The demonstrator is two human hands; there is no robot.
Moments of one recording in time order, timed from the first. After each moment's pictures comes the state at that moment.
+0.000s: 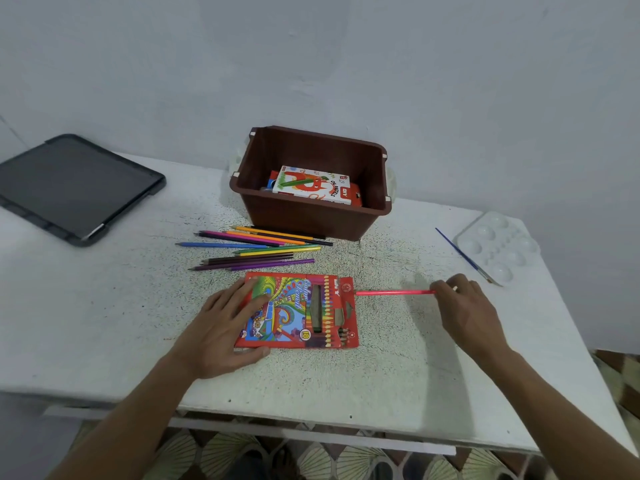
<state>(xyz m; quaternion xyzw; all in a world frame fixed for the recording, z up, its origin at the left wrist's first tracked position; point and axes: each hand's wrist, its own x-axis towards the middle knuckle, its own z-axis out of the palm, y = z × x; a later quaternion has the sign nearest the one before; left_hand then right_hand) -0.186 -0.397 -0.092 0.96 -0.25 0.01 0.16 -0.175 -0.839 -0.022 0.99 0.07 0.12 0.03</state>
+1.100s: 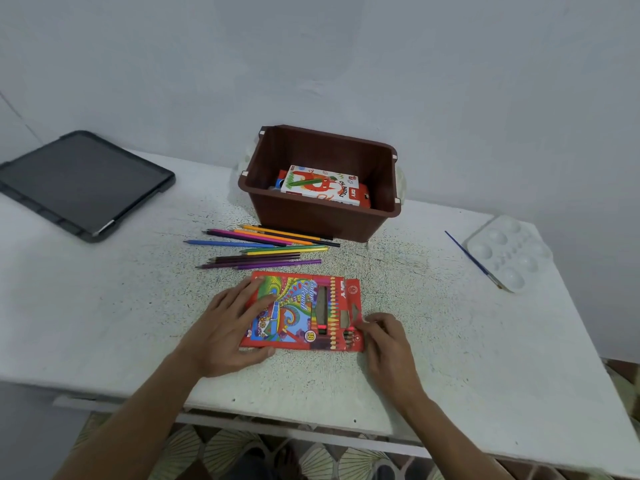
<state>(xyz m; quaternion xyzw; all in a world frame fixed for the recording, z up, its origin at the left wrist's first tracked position) -0.185 -0.397 -0.093 0.96 -0.25 0.00 0.15 -0.222 -0.720 -0.083 0.93 0.12 0.11 -0.32</state>
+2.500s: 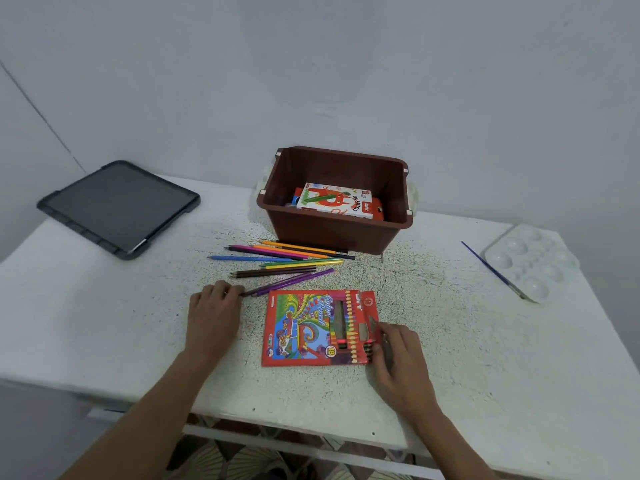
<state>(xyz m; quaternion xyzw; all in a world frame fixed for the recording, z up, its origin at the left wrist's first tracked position) -0.164 -0.380 -0.078 0.98 -0.01 0.18 0.04 -0.226 -0.710 -0.081 0.93 0.10 0.14 -0.33</state>
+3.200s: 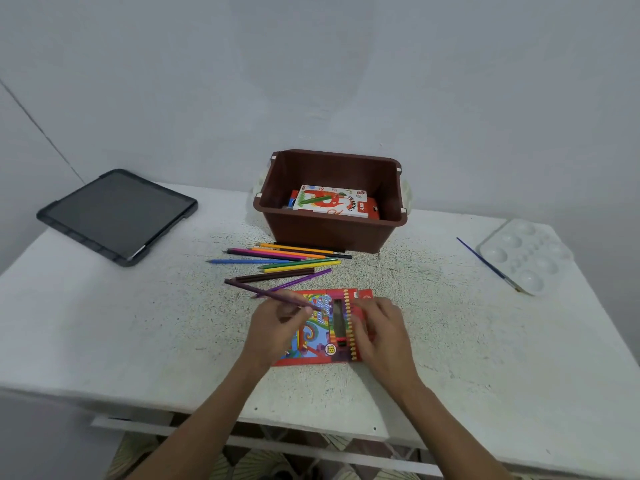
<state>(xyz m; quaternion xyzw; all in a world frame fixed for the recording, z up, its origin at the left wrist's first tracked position) -0.187 -0.471 -0.034 0.79 0.05 -0.01 0.62 -0.203 -0.675 -0.047 0.91 0.08 0.13 -0.38</state>
